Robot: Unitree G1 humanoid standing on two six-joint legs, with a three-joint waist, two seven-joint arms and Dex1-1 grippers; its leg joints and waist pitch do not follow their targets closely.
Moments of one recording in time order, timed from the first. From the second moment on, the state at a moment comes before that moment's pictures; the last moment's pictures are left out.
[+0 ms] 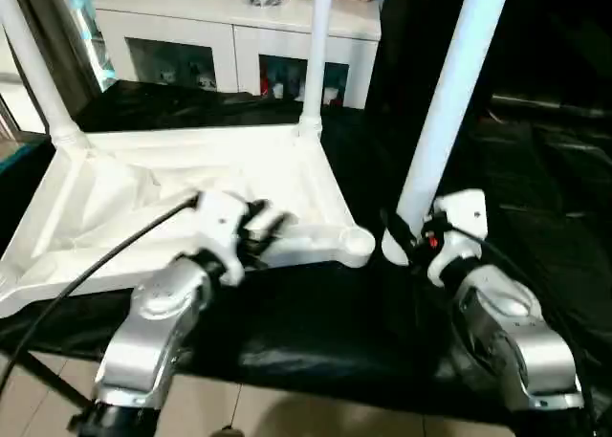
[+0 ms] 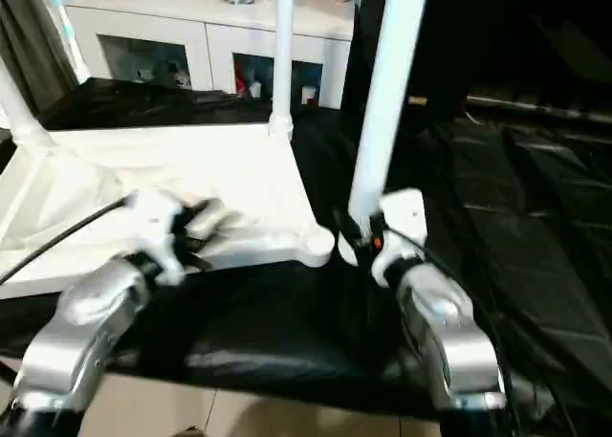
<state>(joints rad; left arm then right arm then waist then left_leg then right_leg) -0.28 0.29 -0.15 -0.03 -0.18 0.32 -0.67 -0.17 -0.25 0.01 -0.09 0.21 0.37 0.36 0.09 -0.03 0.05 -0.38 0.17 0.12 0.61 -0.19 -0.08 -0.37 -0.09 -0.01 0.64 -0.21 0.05</state>
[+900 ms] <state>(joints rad) -0.77 0.29 -0.36 0.75 -0.01 0.20 -1.03 -0.11 -0.38 -0.03 -0.12 0.25 0.40 0.51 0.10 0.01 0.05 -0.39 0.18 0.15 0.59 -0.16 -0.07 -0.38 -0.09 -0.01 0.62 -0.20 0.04</state>
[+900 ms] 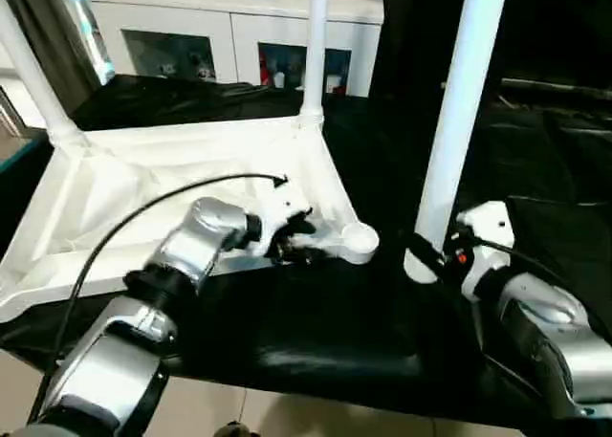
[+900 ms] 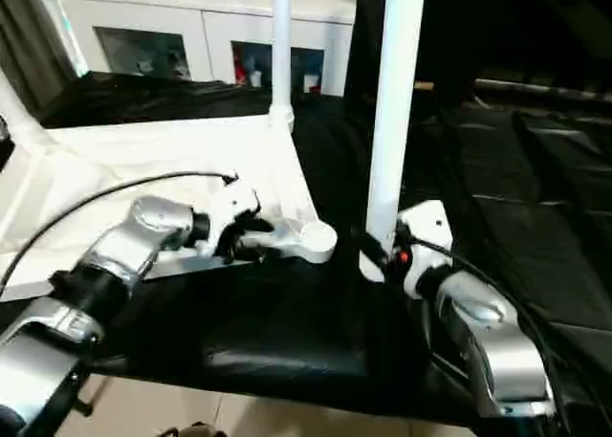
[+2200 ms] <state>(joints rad) -0.87 0.26 -0.32 1.04 0.06 0.01 -1.10 -0.15 -0.34 -0.04 -0.12 0.36 0.50 0.54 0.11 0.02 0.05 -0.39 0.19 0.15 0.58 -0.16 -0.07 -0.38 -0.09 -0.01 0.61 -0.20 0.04</state>
